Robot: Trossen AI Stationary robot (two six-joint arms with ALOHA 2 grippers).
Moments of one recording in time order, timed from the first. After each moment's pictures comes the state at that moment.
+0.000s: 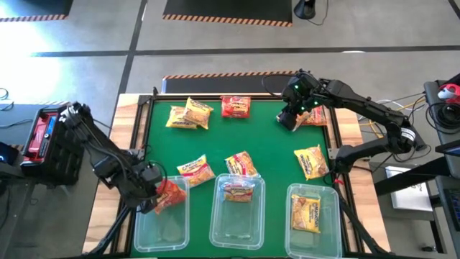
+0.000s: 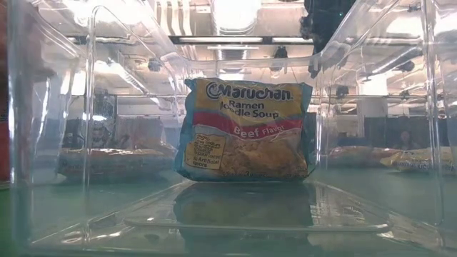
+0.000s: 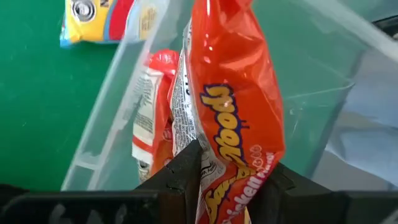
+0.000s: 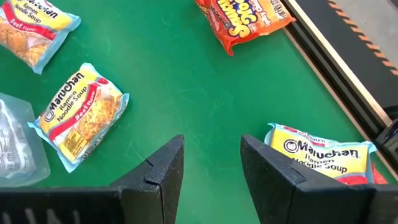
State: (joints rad) left arm -0.83 1.03 0.95 -1.10 -0.18 -1.30; right arm -0.57 1.29 1.30 -1.00 -0.16 0.00
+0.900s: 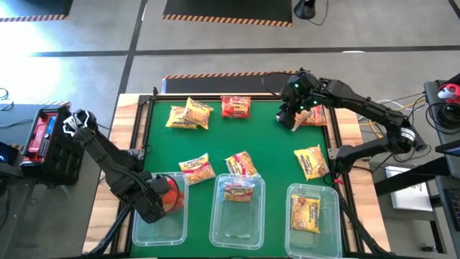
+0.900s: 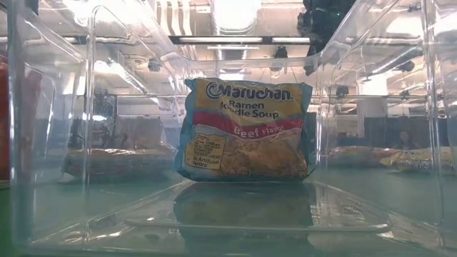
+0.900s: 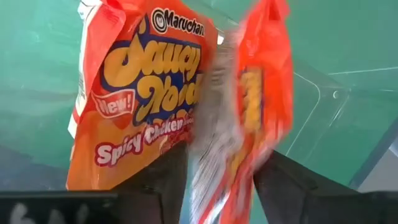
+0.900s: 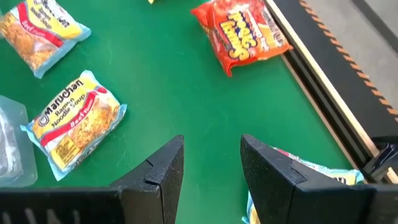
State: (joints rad) left arm -0.83 1.26 0.95 -1.09 -0.09 -1.35; right arm -0.57 1.29 1.30 -0.93 -0.15 -0.08
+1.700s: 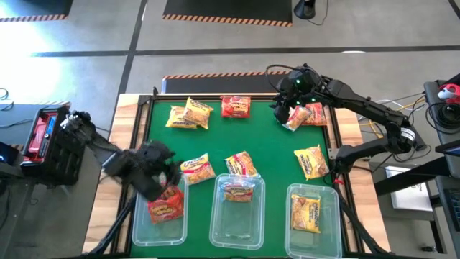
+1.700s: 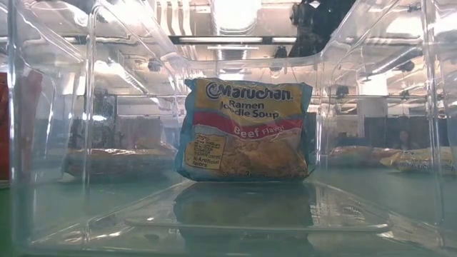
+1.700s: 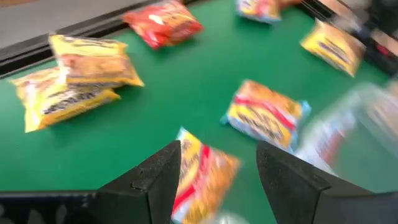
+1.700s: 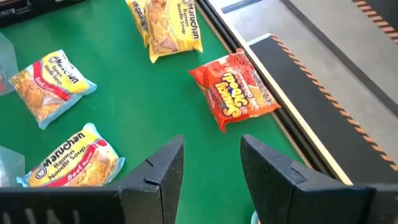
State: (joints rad) left arm -0.62 1.24 1.29 -1.34 -0.82 -1.48; right arm -0.57 1.29 1.30 -0.74 -0.16 -0.08
